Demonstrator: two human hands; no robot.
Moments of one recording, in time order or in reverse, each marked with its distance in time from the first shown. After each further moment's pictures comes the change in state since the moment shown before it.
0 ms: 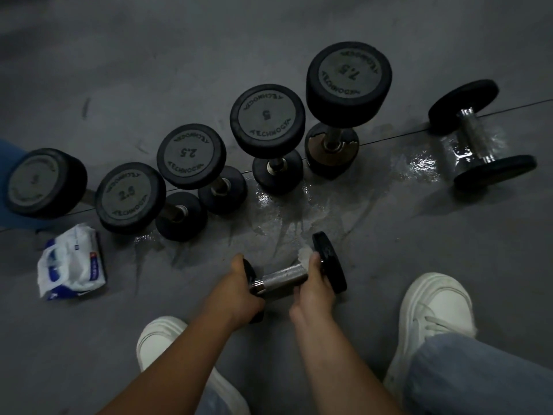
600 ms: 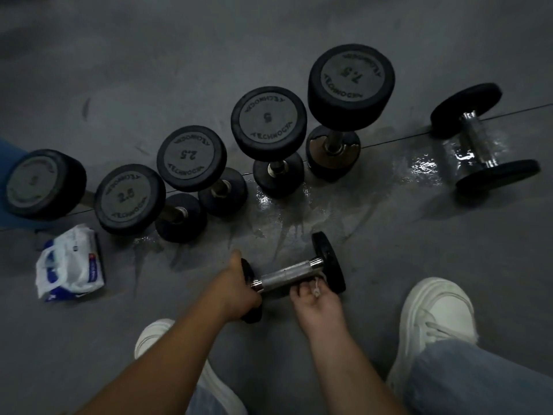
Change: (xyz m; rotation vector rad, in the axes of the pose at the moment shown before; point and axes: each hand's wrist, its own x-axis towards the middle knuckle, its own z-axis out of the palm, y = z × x) left_hand 0.017 0.002 -0.011 -0.010 -0.062 -0.060; right_hand 0.021 -0.013 -0.024 0.324 -0.084 0.423
